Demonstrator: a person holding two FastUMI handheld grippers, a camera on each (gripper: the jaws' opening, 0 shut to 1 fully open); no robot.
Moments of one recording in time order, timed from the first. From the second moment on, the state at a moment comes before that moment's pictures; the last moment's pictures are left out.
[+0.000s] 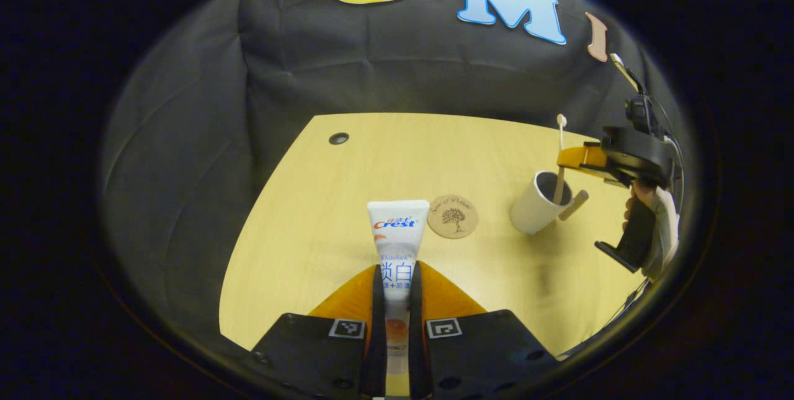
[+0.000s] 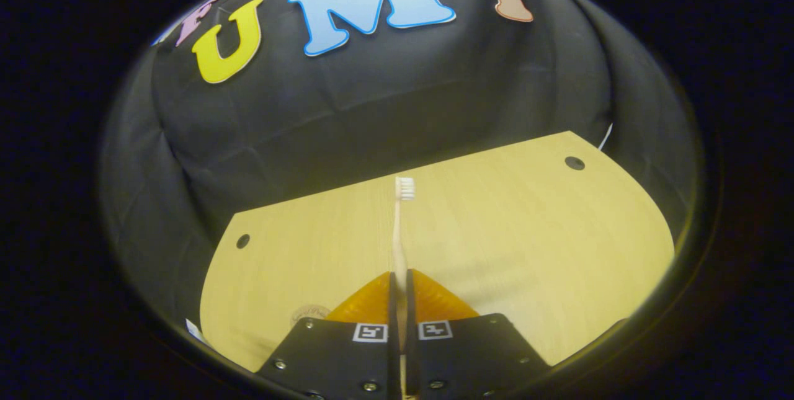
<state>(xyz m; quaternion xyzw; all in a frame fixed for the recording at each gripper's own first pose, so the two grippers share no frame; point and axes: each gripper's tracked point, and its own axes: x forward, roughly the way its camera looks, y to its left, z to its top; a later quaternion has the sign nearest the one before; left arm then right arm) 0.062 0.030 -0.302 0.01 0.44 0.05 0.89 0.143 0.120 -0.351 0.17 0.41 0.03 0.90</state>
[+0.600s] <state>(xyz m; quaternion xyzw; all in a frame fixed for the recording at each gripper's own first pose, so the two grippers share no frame) 0.155 -0.002 -0.279 0.02 0.39 0.00 0.92 0.087 0.082 -0.348 0.18 0.42 0.02 0.89</state>
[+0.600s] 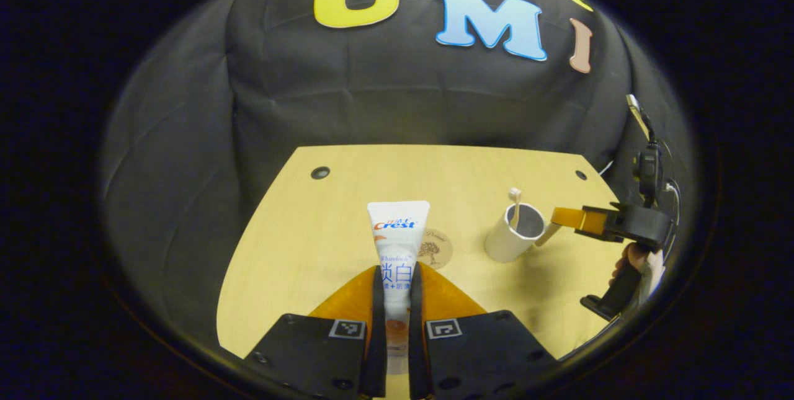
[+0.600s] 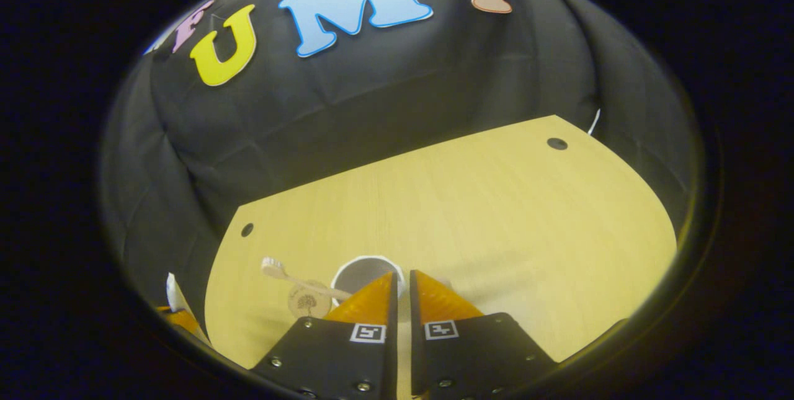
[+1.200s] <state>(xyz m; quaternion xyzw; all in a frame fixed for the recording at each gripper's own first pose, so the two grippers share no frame) 0.206 -0.121 -0.286 0.01 0.37 -0.12 0.92 0.026 -0.046 -0.359 0.19 0.44 -0.08 0.88</state>
